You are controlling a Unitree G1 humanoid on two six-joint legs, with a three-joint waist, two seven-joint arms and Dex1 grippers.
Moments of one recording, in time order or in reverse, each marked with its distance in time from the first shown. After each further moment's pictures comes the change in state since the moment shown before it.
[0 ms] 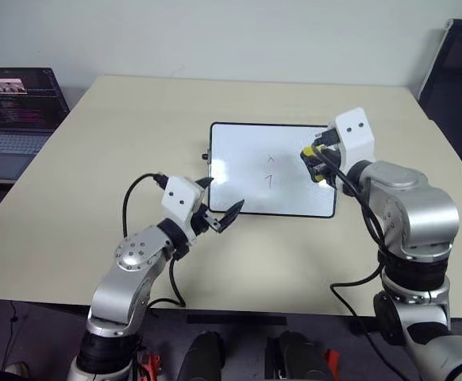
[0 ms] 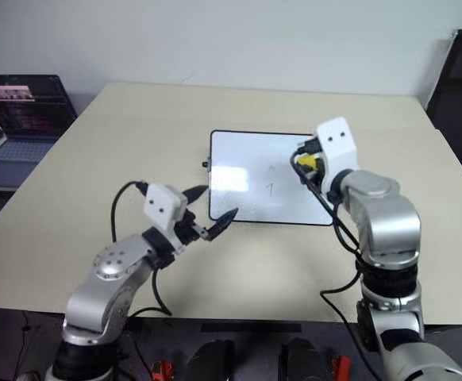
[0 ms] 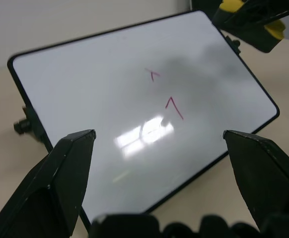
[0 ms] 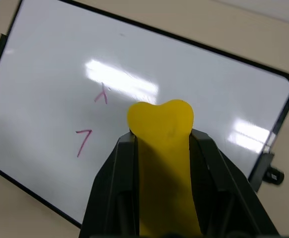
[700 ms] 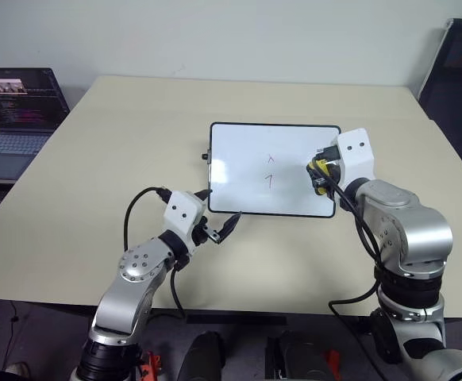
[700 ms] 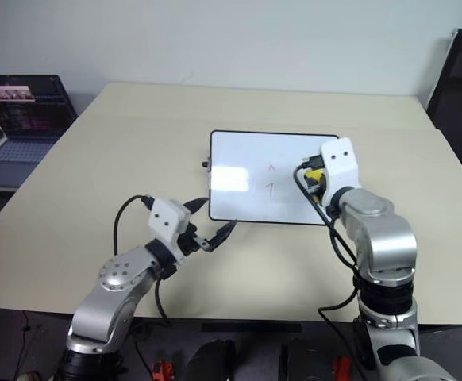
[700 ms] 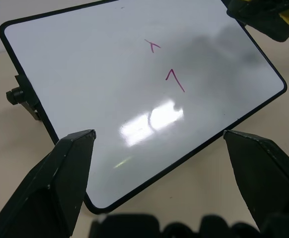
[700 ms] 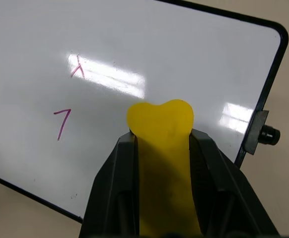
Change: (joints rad) left arm -0.016 0.006 -0.045 0.080 0.057 -0.082 -0.006; right arm 0.011 0.011 0.012 0.041 0.050 -0.054 -0.113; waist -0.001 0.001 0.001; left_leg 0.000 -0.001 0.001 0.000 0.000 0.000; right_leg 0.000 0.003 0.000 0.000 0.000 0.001
